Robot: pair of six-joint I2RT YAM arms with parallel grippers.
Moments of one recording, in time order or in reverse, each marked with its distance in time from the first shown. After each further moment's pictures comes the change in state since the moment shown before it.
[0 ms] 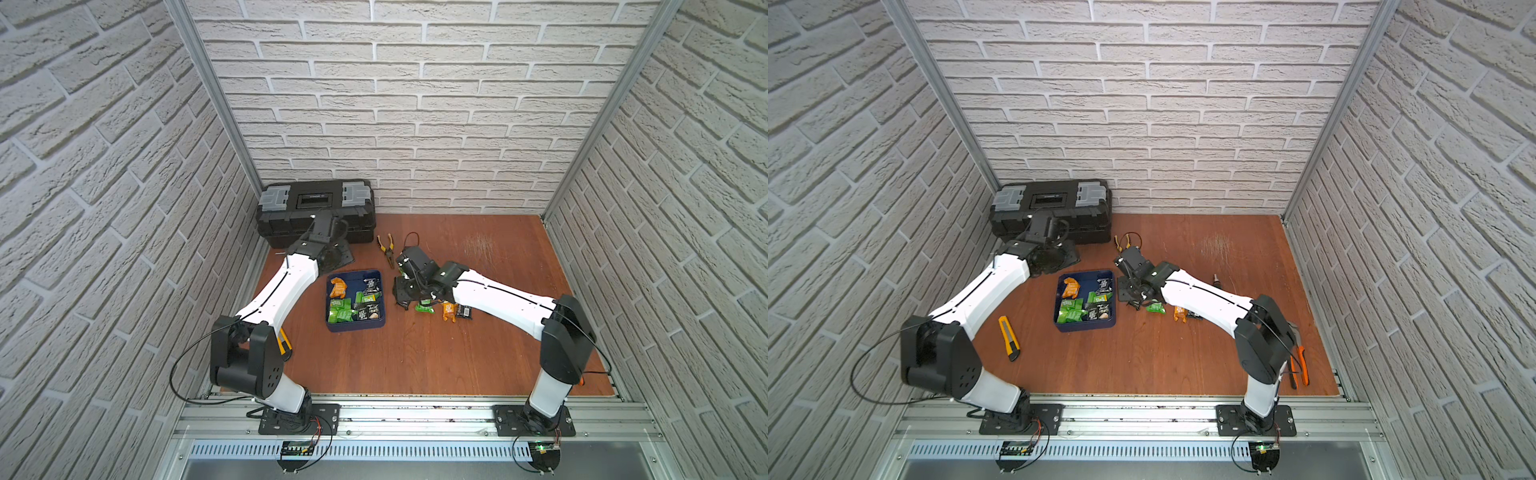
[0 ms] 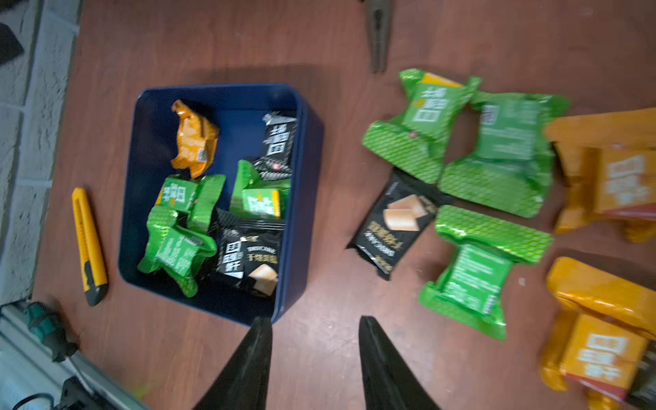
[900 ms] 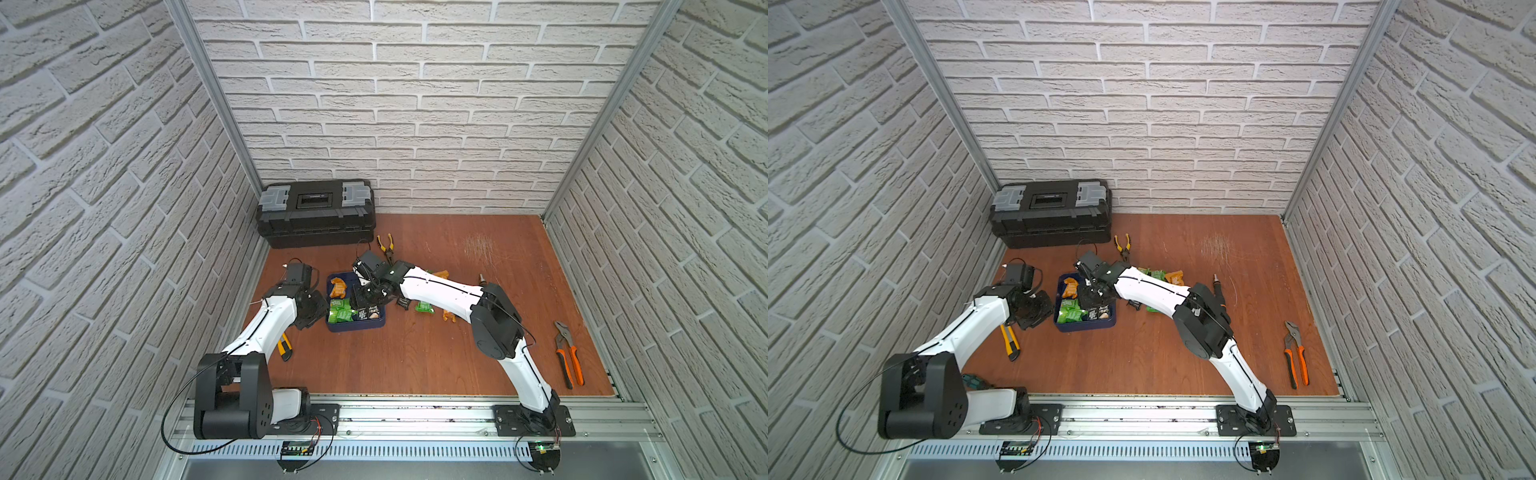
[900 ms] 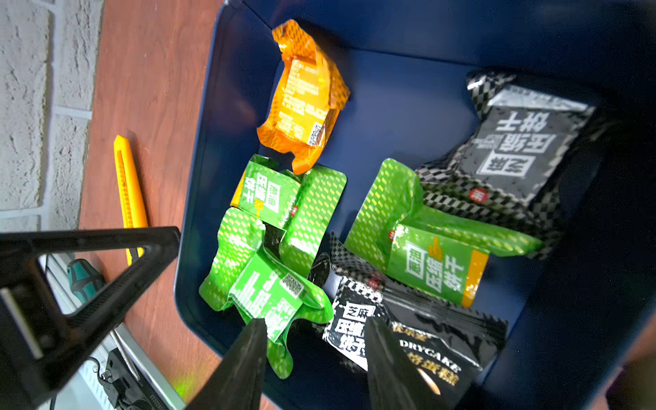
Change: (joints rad) left arm 0.156 -0.208 -0.451 -0.030 0.140 -0.089; right arm 0.077 0.433 0.443 -0.050 -0.203 -0.033
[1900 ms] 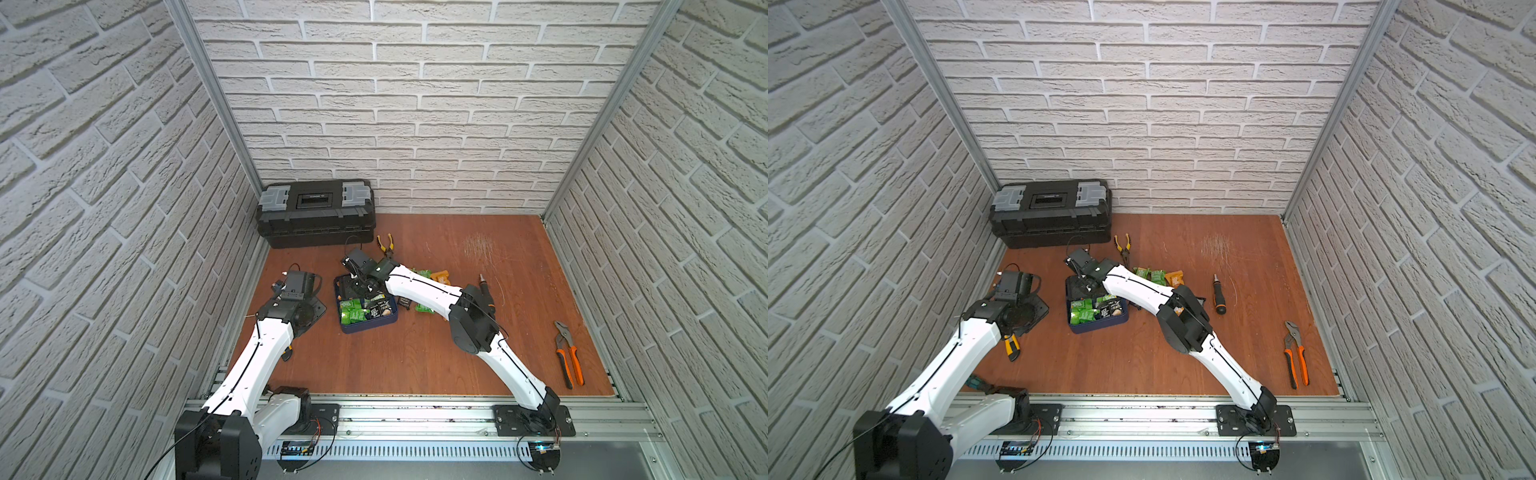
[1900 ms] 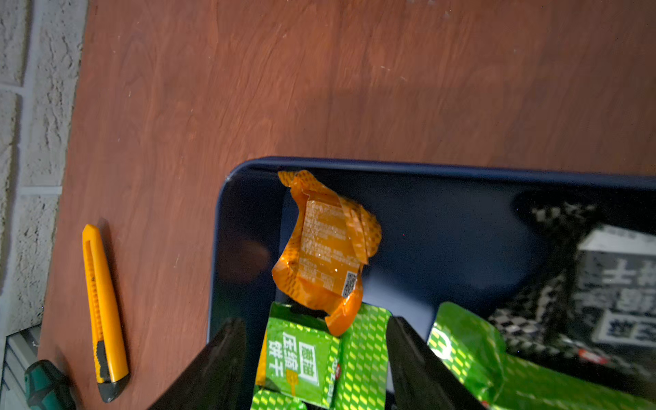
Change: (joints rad) left arm -0.077 -0.261 -0.037 -0.084 -0.220 -0.228; right arm 0.000 0.250 0.328 -0.043 0.119 0.053
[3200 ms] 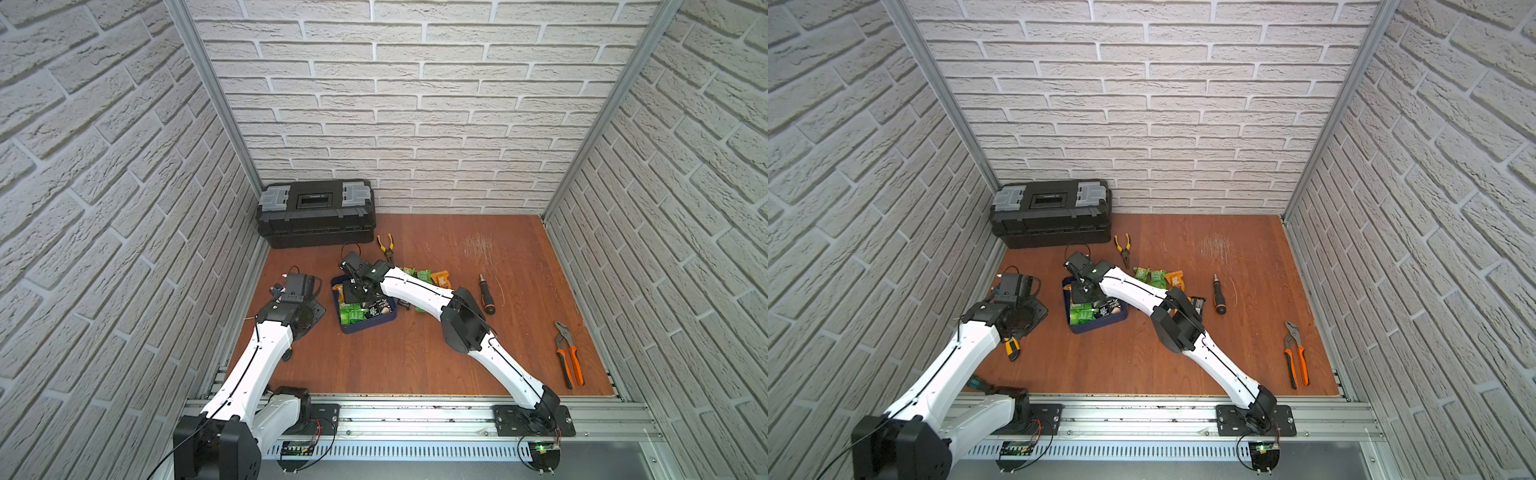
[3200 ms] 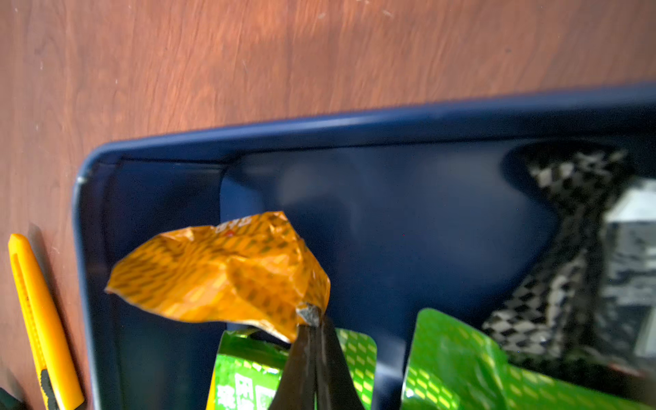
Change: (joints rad) left arm 0.000 -0.021 -0.010 -0.023 -0.016 -0.027; right arm -0.001 0.110 0.132 -0.110 -0.008 0.024
